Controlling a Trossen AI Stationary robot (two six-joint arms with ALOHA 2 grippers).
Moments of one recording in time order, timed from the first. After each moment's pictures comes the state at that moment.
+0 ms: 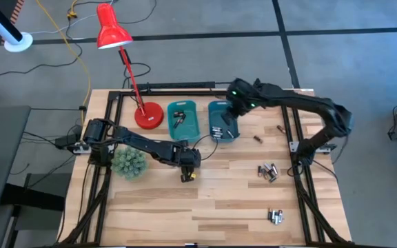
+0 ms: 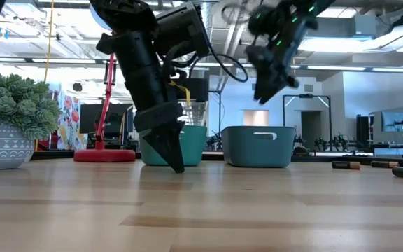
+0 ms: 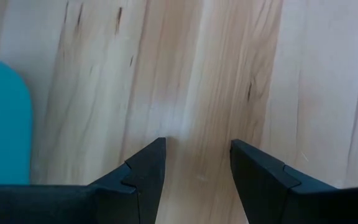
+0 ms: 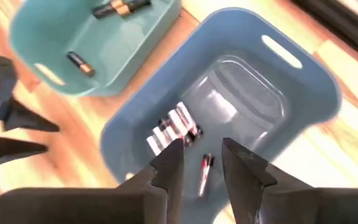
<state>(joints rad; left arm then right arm) -0.10 1.91 1.15 -0.37 -0.27 -0.18 -0.46 1.51 1.26 -0.77 -0.04 0.35</state>
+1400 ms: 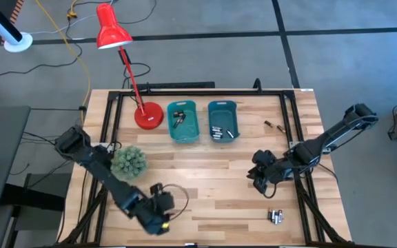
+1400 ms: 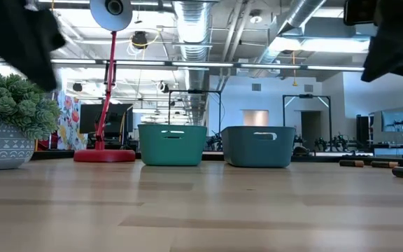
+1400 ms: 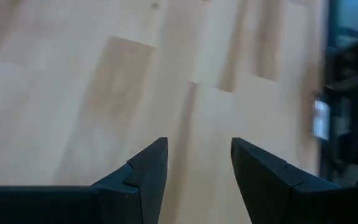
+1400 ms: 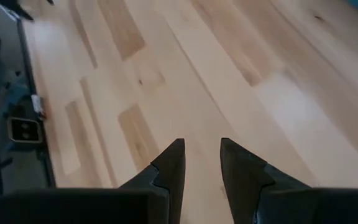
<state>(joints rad) -0.74 1.71 1.13 -0.43 -0.45 -0.90 0.55 1.08 0.74 -0.57 0.32 1.04</state>
